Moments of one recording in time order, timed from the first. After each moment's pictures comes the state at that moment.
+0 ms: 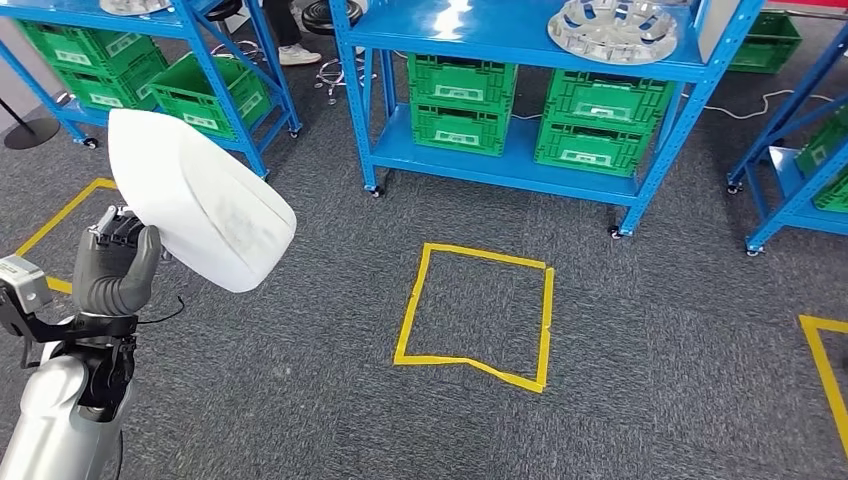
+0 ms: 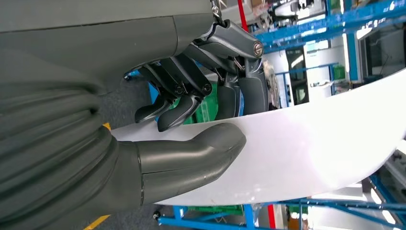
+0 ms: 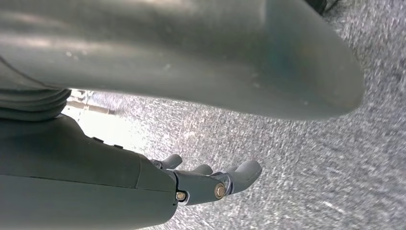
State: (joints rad) left arm -0.37 0.19 -0.21 -1.42 0.37 -0.25 -0.44; right arm -0.03 0.06 -0.86 -0.17 0.72 0.19 0.09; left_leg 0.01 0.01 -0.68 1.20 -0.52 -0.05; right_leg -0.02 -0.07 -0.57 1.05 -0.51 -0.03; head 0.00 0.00
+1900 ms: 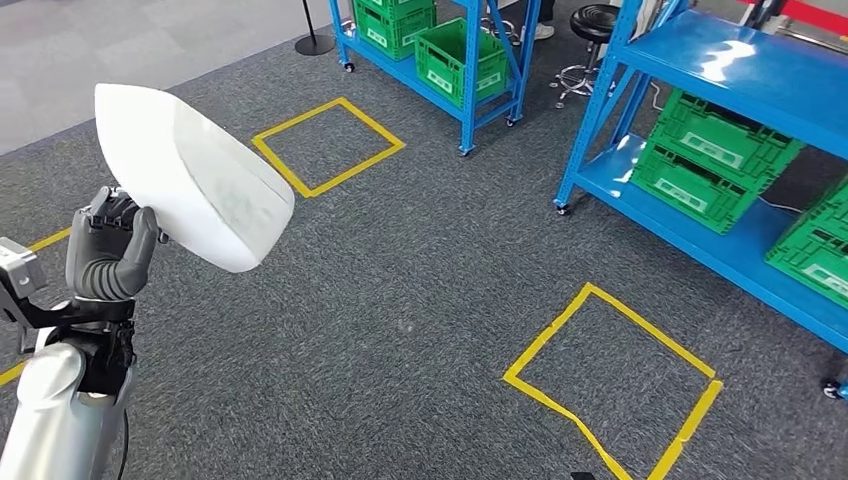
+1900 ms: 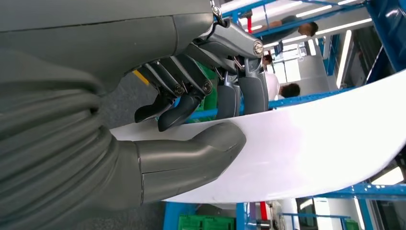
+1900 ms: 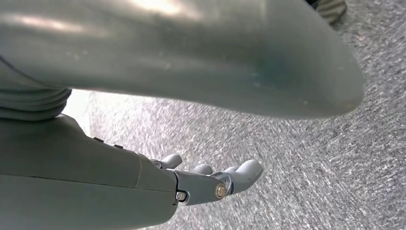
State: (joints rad) left arm -0.41 0.14 -0.18 -1.44 0.31 -0.26 -0.40; right arm -0.05 0.08 -0.84 -0.17 0.73 0.19 0.10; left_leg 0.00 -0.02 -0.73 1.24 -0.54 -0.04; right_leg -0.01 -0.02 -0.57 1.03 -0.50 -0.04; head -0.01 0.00
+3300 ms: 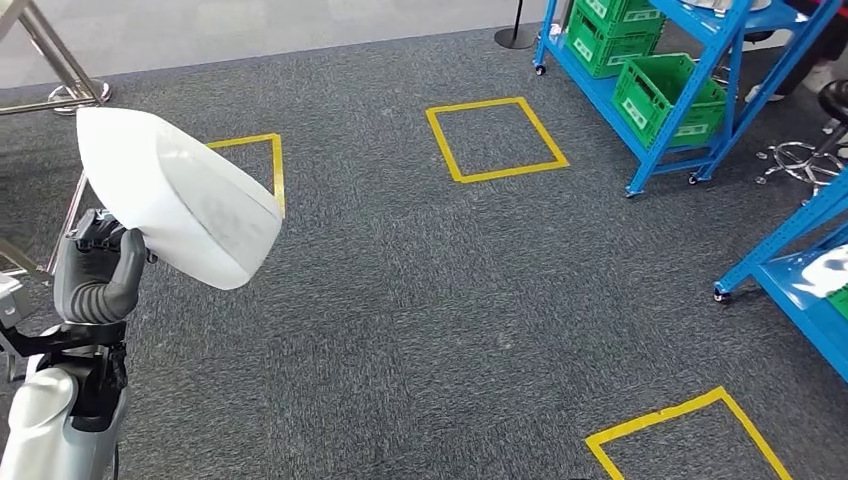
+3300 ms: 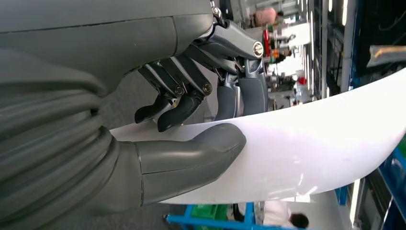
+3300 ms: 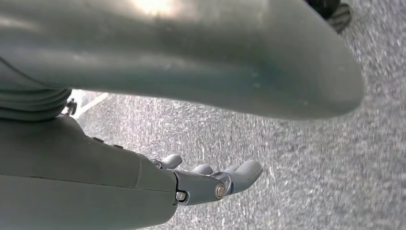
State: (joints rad) left arm -0.32 0.14 -0.13 -1.52 0.31 -0.26 -0.43; right arm -0.04 0.08 -0.87 -0.17 0.75 0.21 0.09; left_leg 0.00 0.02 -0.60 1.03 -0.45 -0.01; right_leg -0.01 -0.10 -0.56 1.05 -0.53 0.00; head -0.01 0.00
